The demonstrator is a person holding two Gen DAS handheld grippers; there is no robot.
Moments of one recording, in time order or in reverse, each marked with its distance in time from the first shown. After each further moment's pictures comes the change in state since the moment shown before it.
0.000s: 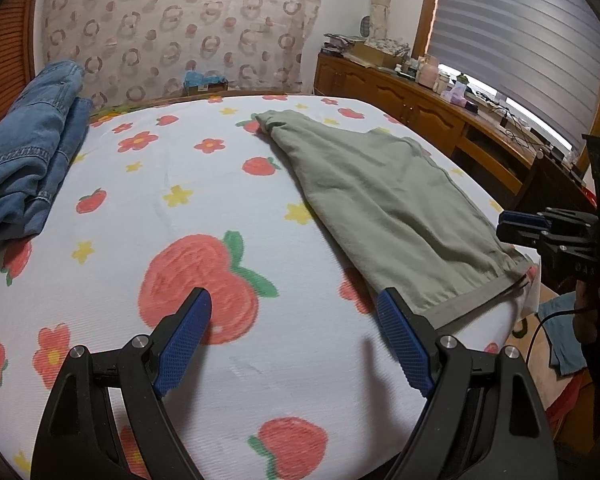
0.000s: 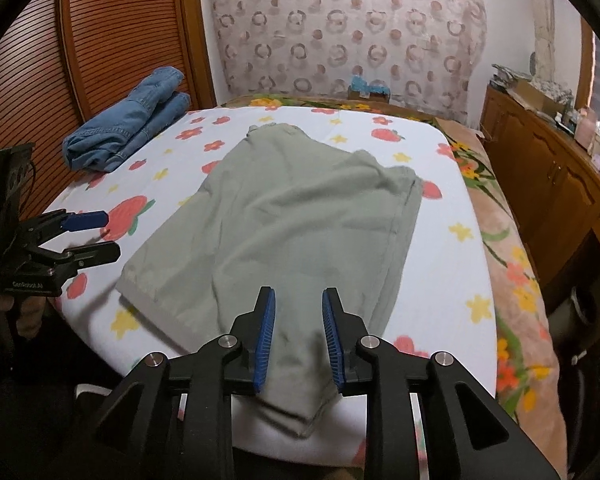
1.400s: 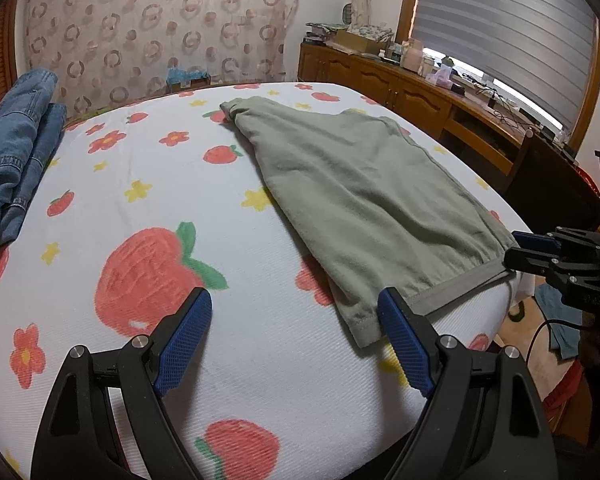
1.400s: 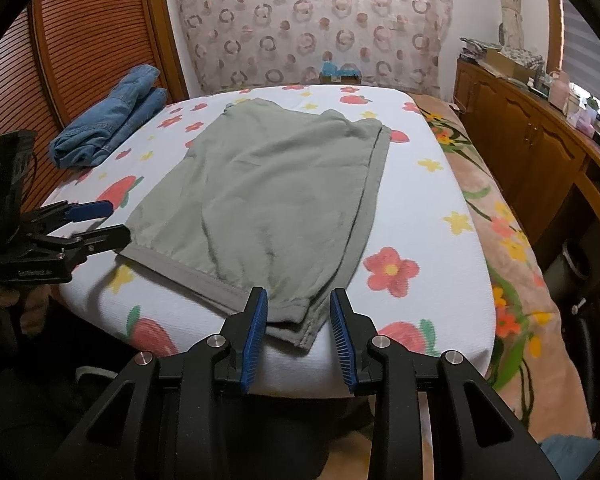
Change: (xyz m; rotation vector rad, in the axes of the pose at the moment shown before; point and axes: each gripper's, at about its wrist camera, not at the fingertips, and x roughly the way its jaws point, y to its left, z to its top) left arm 0.012 -0.023 -0.004 0.052 0.035 -0.025; right arm -0.017 0.009 -0.028 0.097 0.035 -0.042
